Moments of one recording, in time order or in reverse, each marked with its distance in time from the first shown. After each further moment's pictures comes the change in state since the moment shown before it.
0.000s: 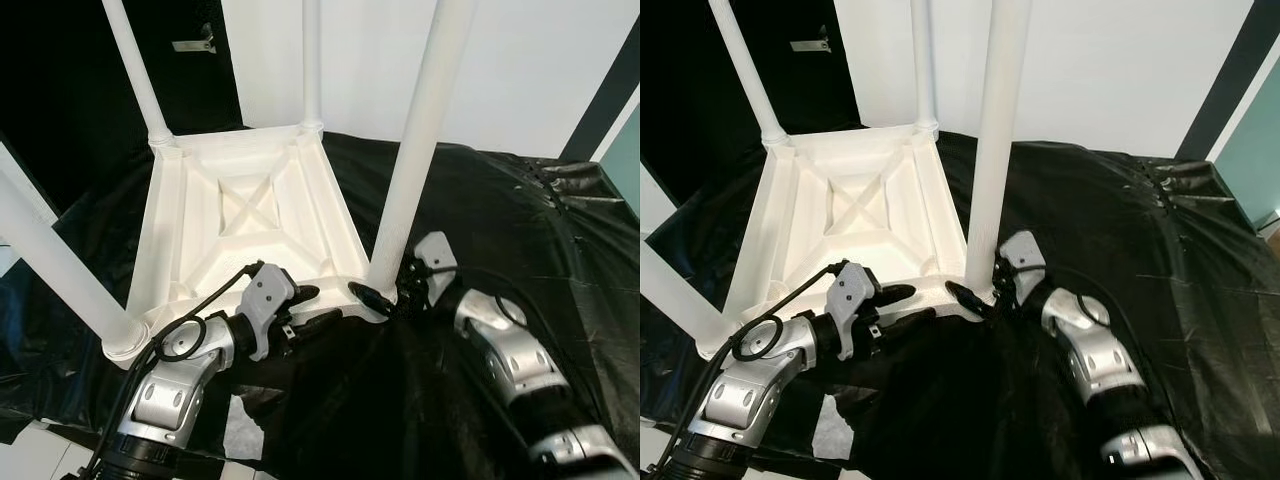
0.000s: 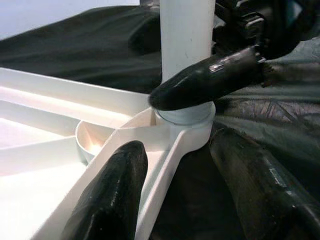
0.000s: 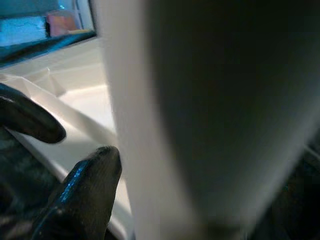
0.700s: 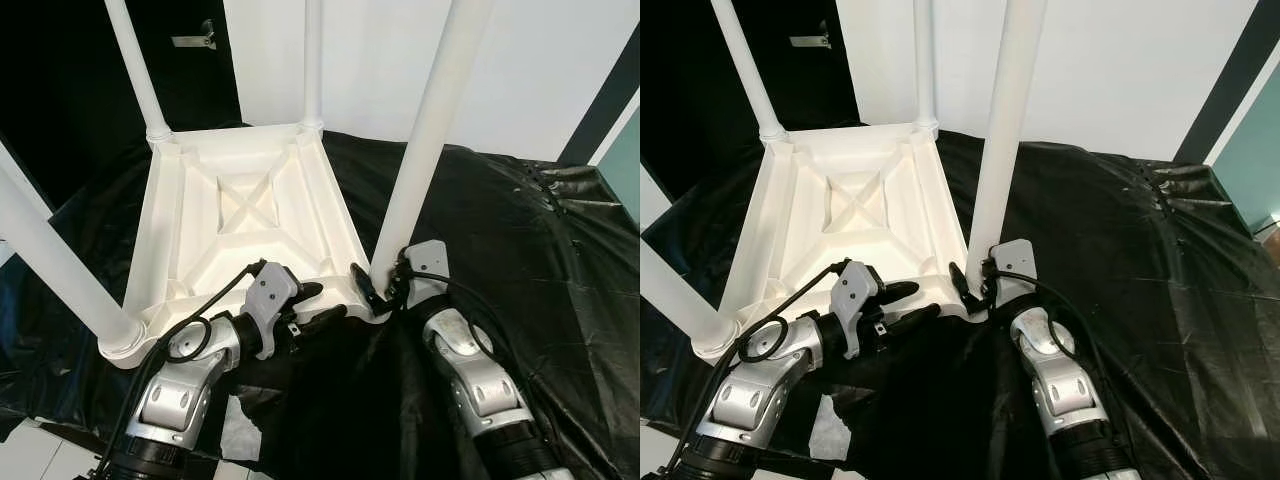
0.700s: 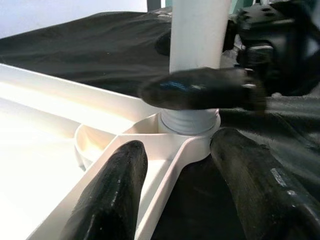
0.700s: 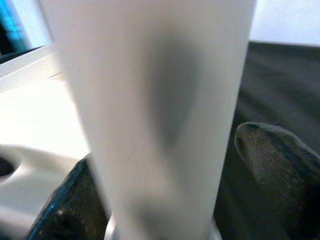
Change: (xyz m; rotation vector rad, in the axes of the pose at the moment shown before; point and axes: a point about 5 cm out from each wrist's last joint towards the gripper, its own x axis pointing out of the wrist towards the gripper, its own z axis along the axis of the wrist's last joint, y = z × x) left arm 0.002 -0.004 -0.002 -0.054 -0.020 0.010; right arm -0.011 0.028 -0.006 0.123 -0.006 -0.417
